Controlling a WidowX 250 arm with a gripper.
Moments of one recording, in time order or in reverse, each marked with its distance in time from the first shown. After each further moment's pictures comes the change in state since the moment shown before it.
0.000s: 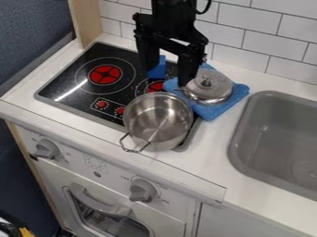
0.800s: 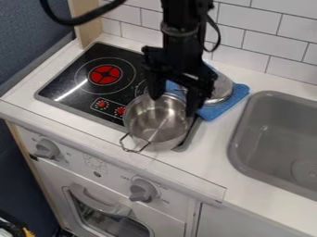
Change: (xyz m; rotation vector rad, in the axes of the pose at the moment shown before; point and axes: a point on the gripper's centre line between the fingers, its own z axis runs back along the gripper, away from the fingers) arm -0.014 -0.023 -0.035 0.011 0.042 0.037
